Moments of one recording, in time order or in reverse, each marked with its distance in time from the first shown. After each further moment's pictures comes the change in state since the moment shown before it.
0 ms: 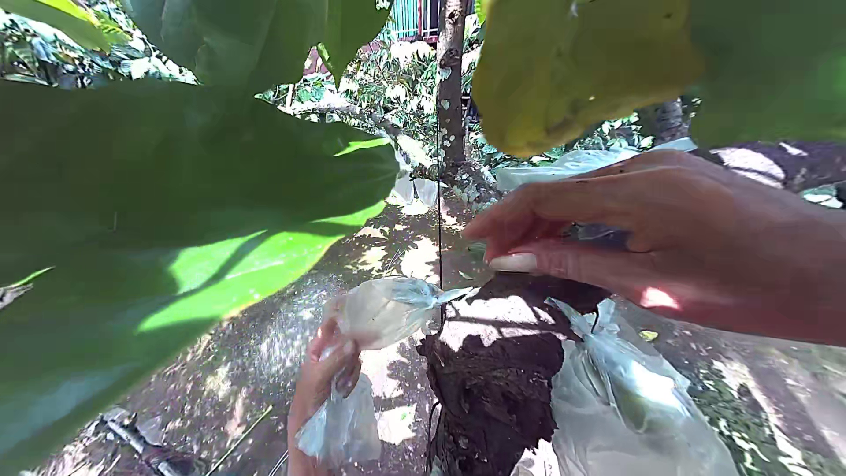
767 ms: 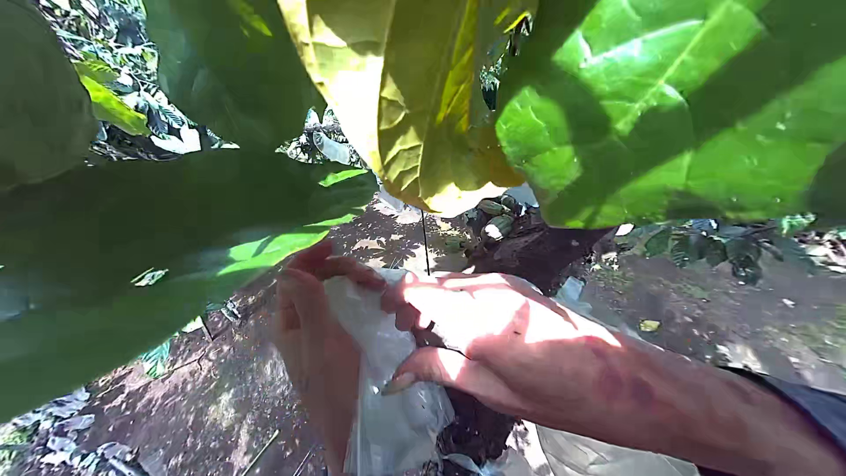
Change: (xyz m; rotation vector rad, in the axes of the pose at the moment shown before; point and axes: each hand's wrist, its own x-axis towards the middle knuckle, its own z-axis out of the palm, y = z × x) left_hand 0.039 0.092 0.202 0.342 0.193 0.584; right_hand -0.006 -0.069 0.074 0.137 0.078 -0.014
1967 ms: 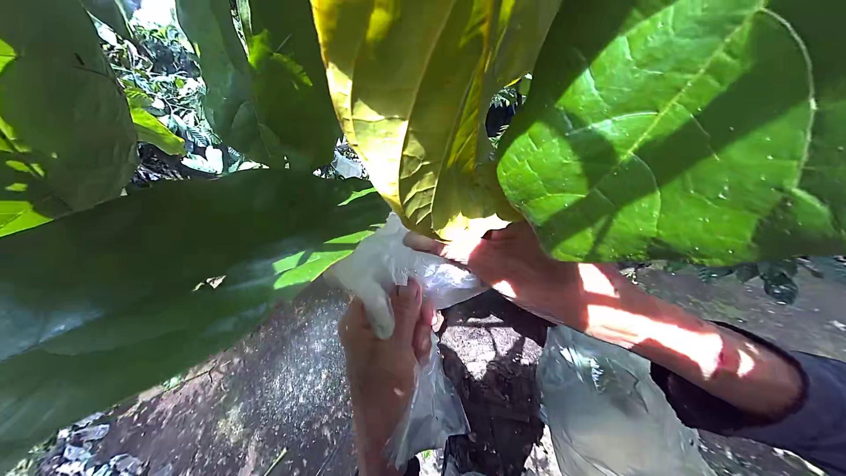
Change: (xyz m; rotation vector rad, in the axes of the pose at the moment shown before) left_hand -0.016 -0.014 0.013 0.039 -0.130 -0.125; right_hand 0.032 0.028 -0.022 0.314 0.372 0.228
